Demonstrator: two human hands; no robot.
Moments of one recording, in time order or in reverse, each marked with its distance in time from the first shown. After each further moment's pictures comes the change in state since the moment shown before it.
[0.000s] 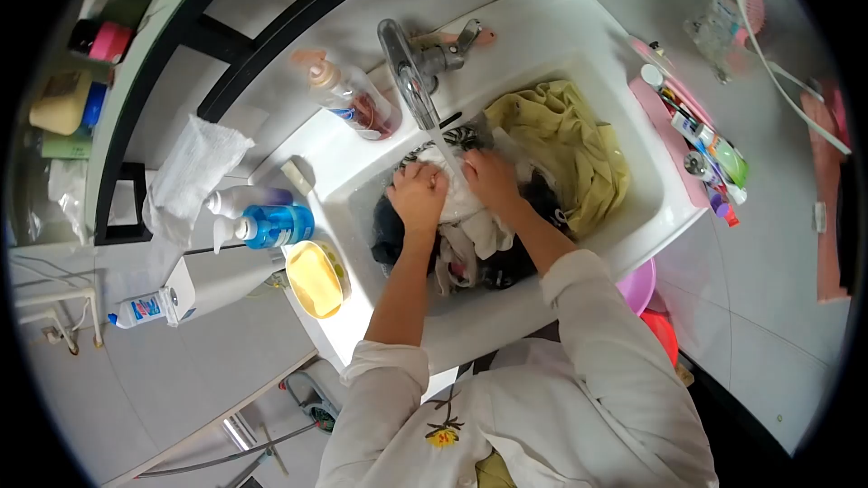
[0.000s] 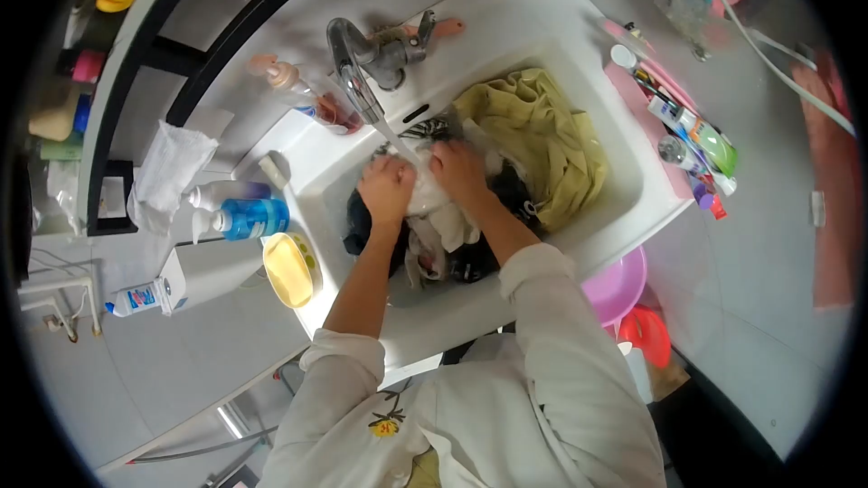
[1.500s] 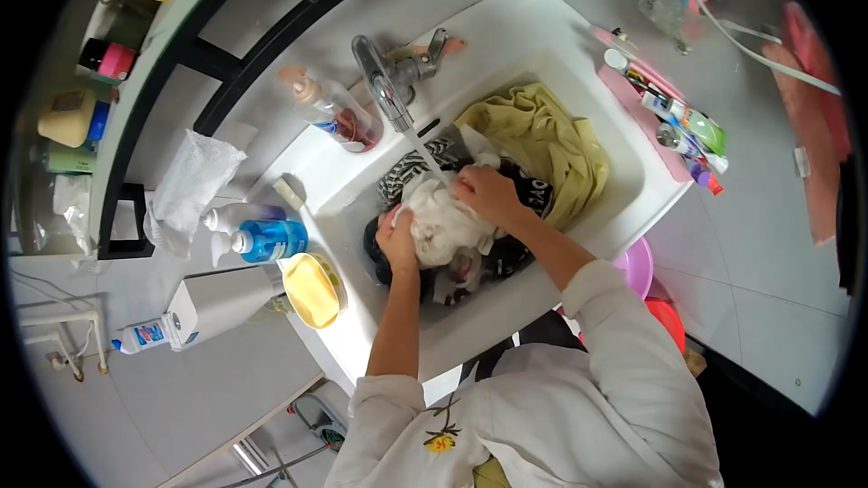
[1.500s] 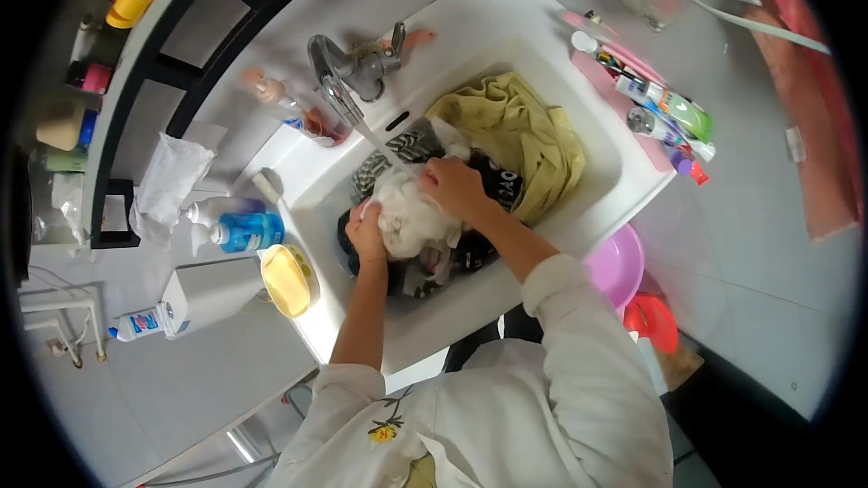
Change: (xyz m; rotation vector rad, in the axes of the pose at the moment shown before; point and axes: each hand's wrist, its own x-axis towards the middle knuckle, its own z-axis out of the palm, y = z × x) left_hand -0.057 -0.025 -0.017 -1.104 -0.009 -0.755; right_hand -0.024 -0.023 -0.049 0.030 -0.153 0.111
